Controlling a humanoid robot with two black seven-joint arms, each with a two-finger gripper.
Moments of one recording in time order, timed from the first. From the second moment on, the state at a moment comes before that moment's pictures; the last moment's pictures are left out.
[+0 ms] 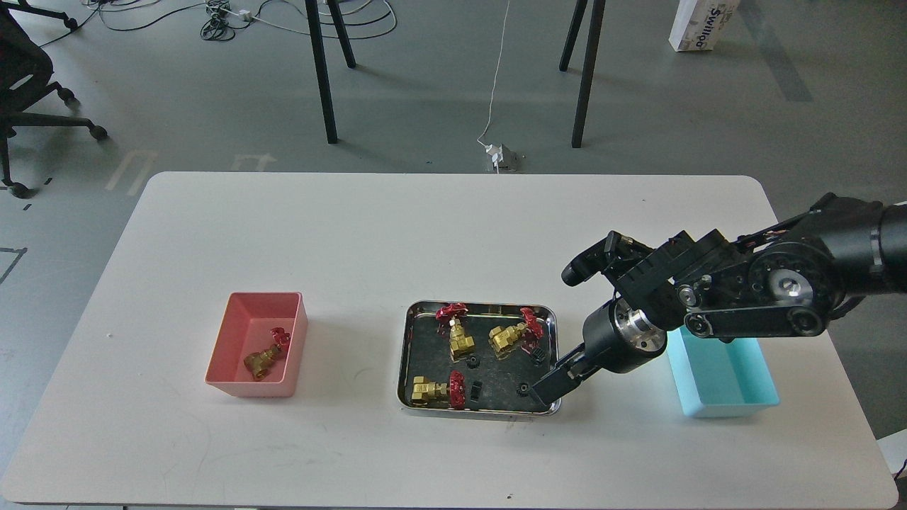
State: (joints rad) left arm -1.32 0.81 -0.94 -0.87 1.12 -0.25 -0.13; right arm 1.57 -0.25 -0.80 1.34 -0.97 0.32 0.22
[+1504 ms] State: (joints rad) left arm -1.38 0.81 -0.94 -0.84 1.06 -0.23 -0.13; right arm 1.46 0.00 -0.93 1.05 -0.87 0.28 0.26
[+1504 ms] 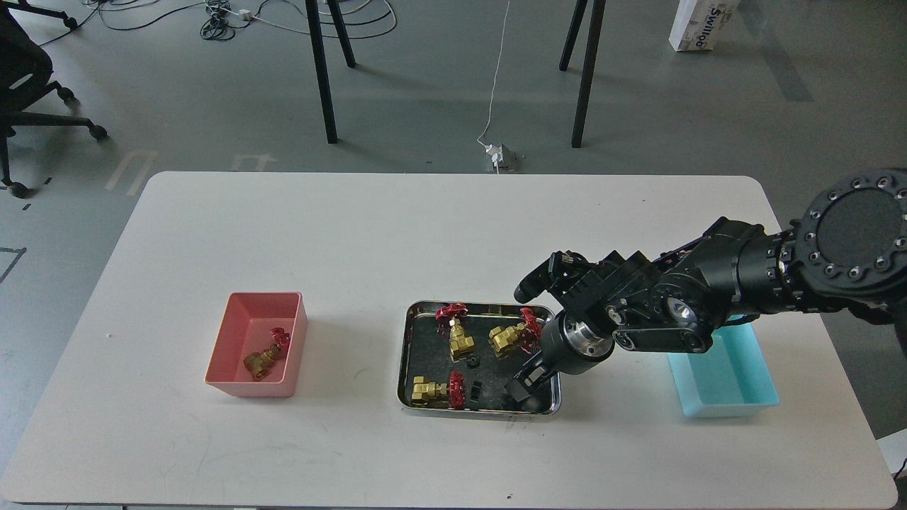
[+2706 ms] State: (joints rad) left arm -1.43 0.84 -0.94 -0.84 1.06 -0.24 -0.13; right arm 1.41 0.00 -0.94 1.01 -0.88 0.28 0.27
